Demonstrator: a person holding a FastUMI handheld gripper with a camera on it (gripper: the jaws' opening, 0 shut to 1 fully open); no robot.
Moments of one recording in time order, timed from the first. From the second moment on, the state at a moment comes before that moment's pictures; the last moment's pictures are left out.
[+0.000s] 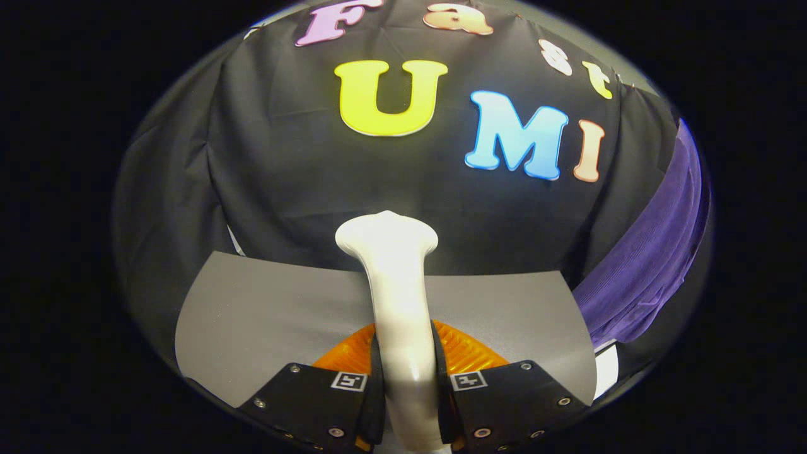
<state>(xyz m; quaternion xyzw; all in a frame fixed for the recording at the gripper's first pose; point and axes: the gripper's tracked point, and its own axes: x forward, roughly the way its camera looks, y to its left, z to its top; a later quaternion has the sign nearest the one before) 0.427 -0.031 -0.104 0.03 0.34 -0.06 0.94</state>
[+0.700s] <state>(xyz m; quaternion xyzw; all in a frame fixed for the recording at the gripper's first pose) 0.221 -0.100 -0.013 0.02 0.14 0.01 0.99</state>
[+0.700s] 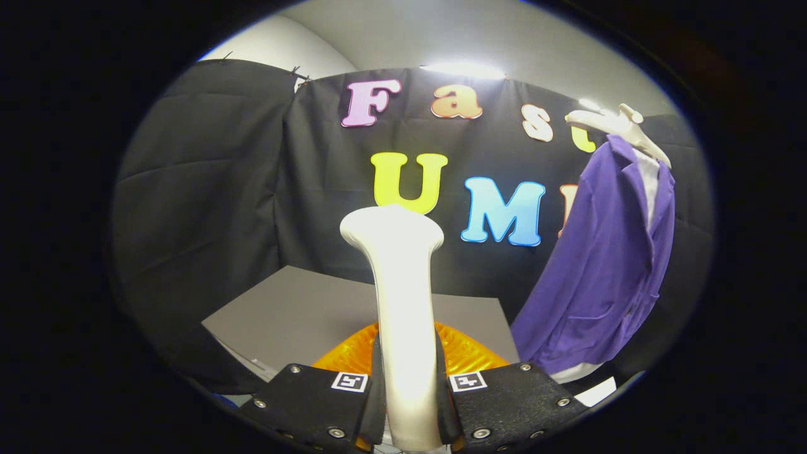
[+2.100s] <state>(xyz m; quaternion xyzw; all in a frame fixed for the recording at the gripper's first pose) 0.136 -0.279 0.051 -0.01 -0.06 -0.12 0.99</state>
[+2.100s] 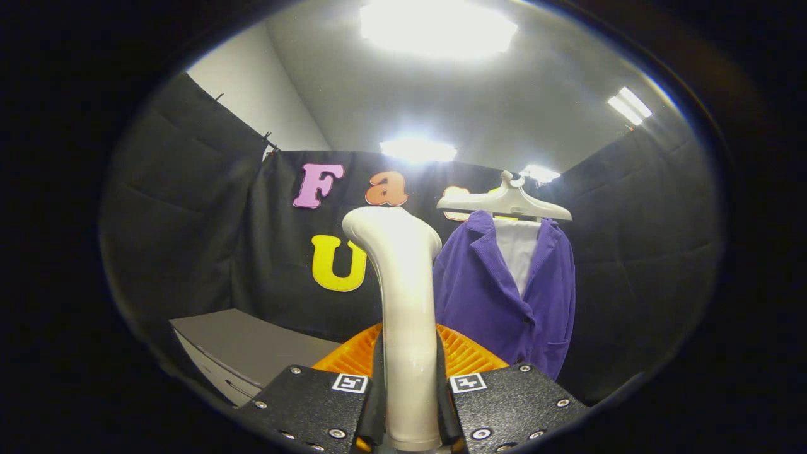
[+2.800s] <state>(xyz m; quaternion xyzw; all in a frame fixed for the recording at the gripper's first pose) 0.211 -0.406 0.059 -0.02 -0.08 -0.20 0.98</state>
